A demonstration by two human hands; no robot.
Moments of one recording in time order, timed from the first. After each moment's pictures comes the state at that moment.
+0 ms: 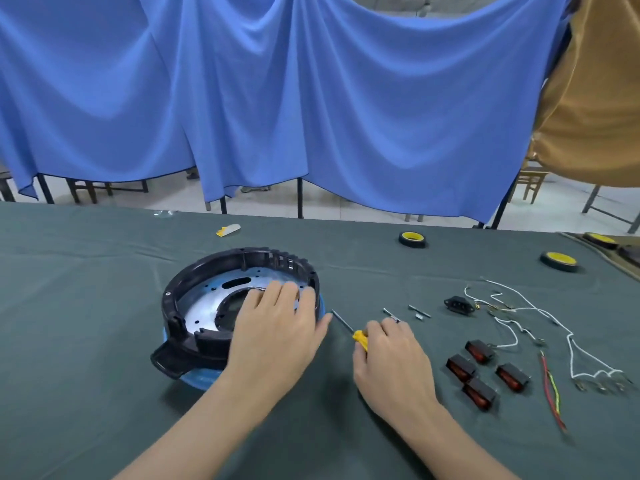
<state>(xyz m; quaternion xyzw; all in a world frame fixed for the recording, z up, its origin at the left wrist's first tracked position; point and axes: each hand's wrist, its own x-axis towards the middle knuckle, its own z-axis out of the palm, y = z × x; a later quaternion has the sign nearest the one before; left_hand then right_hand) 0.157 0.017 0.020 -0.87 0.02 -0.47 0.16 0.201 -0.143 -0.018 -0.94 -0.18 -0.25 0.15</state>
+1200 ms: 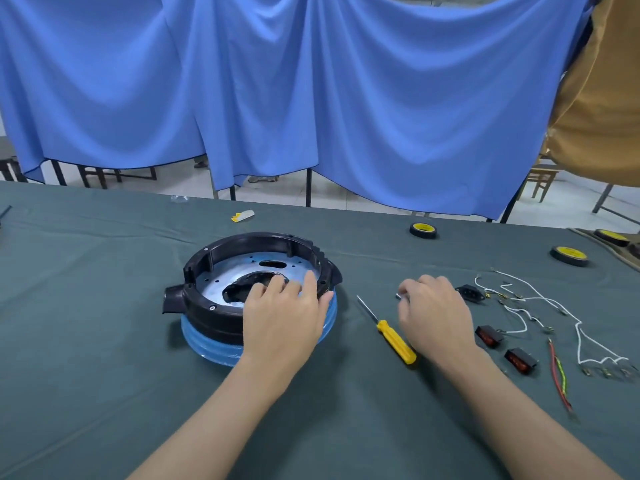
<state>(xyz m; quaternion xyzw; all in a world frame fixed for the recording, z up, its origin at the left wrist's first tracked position) 0.151 0.025 0.004 -0.87 -0.05 -0.47 0.13 0.243 -0.170 0.009 -0.96 -0.17 -0.23 0.08</state>
